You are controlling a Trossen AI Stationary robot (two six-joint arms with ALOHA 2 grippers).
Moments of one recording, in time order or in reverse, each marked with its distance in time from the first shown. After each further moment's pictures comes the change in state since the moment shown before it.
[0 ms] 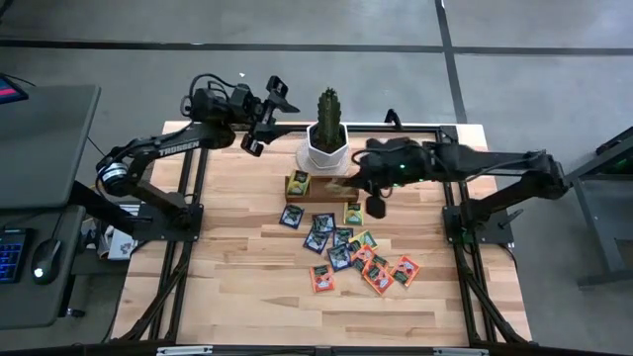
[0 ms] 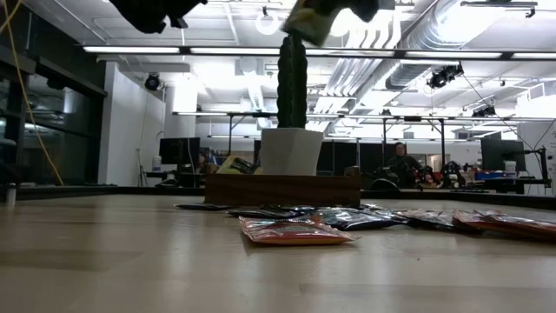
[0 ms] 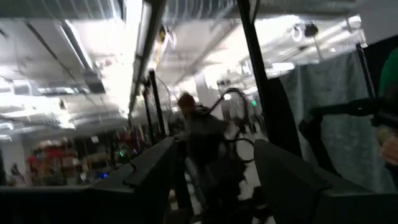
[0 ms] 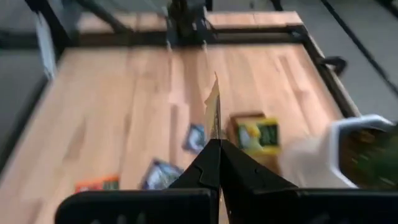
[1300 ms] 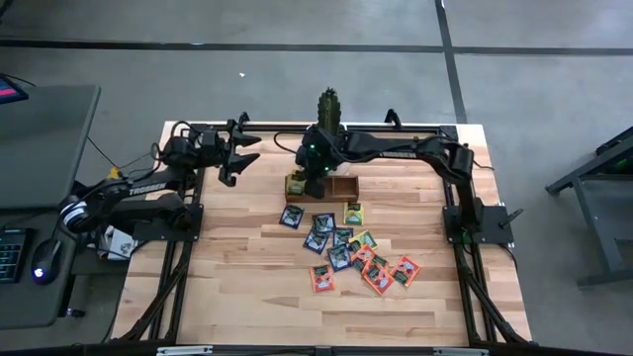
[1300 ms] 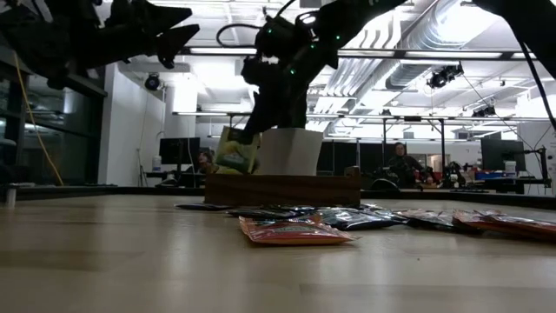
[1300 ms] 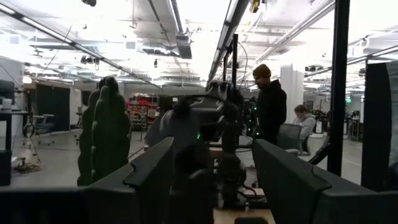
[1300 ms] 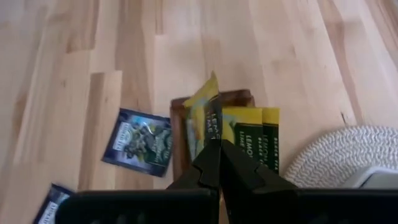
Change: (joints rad) left arm 0.111 -0.454 -0.780 0.034 -0.263 0.070; right arm -0.236 0.746 0.371 0.044 -0.233 -0.113
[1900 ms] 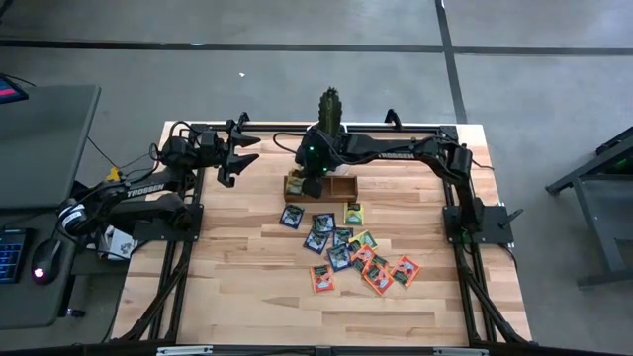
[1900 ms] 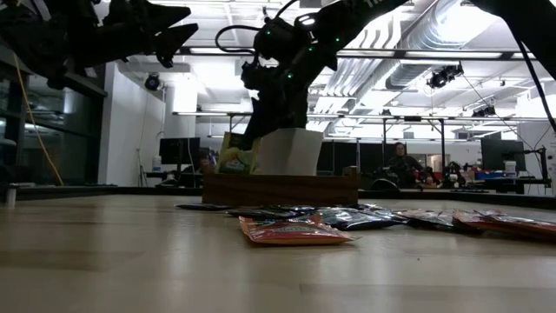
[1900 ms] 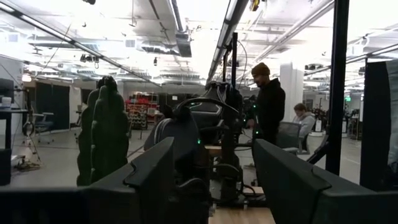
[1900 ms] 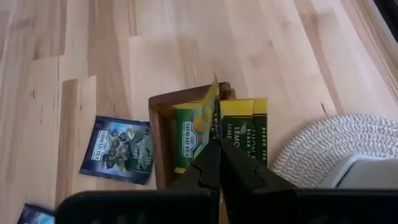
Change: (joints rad) left arm 0.000 -0.027 0.000 -0.034 0.006 0.003; right arm 0.003 0.010 -0.010 0.022 0.087 0.061
